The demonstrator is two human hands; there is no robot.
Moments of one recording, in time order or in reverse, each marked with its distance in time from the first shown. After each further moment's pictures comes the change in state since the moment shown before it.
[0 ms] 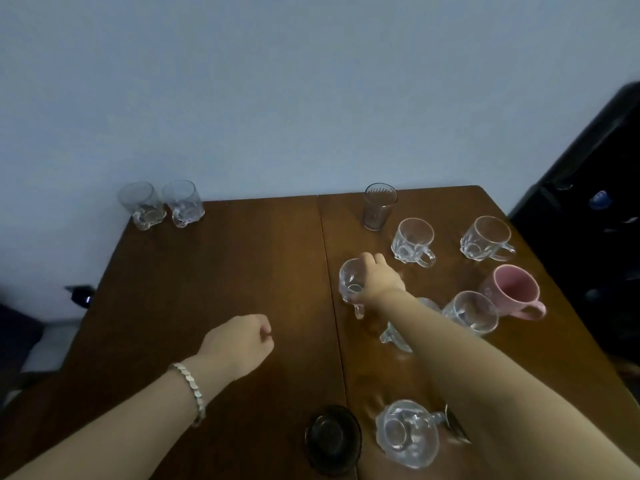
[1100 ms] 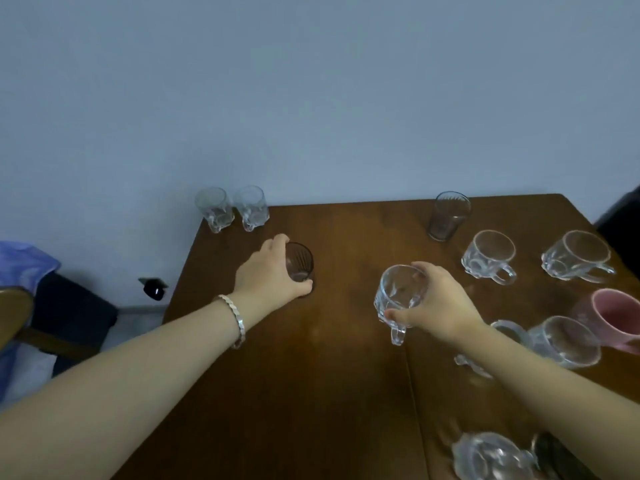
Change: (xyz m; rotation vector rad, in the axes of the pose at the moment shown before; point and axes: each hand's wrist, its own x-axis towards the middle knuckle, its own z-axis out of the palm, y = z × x) left_hand 0.040 -0.050 -0.081 0.014 0.480 0.025; right_hand -0.072 -0.067 -0.032 0.312 0.073 -0.123
